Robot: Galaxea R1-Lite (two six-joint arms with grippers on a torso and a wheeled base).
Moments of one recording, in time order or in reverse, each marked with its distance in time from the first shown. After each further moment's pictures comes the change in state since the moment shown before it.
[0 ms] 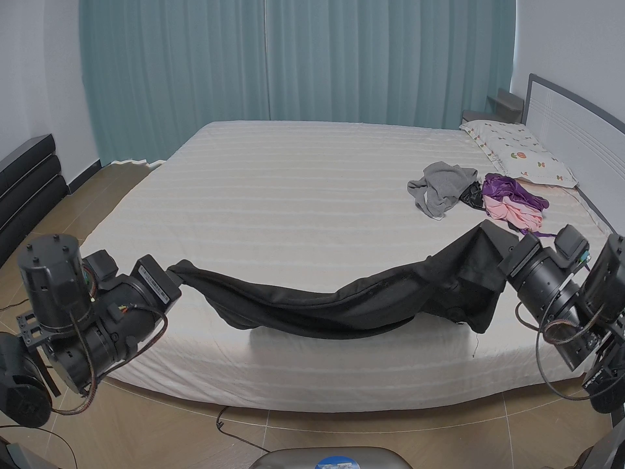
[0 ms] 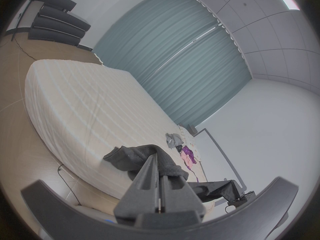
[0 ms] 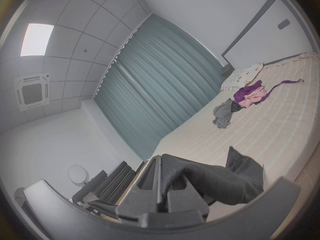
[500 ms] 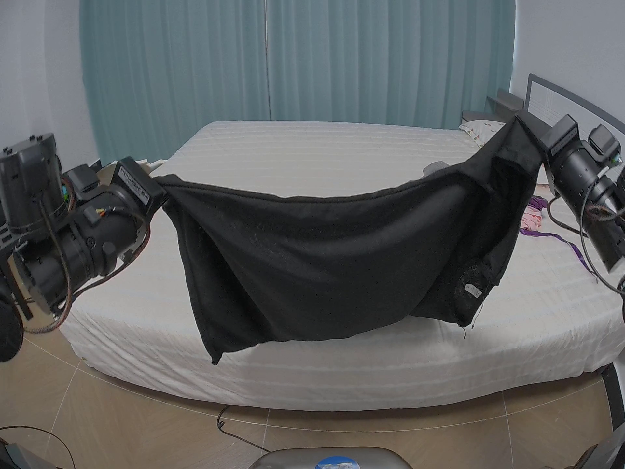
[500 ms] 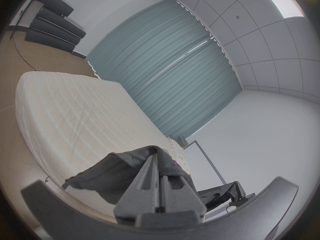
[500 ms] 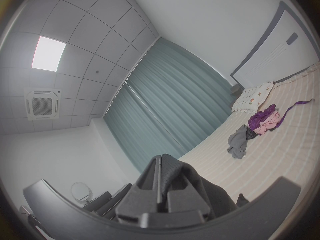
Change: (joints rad) left arm 0.072 -0.037 -0.334 0.231 -0.039 0.019; right arm -0.166 -0.105 -0.393 0.275 0.104 -0.019
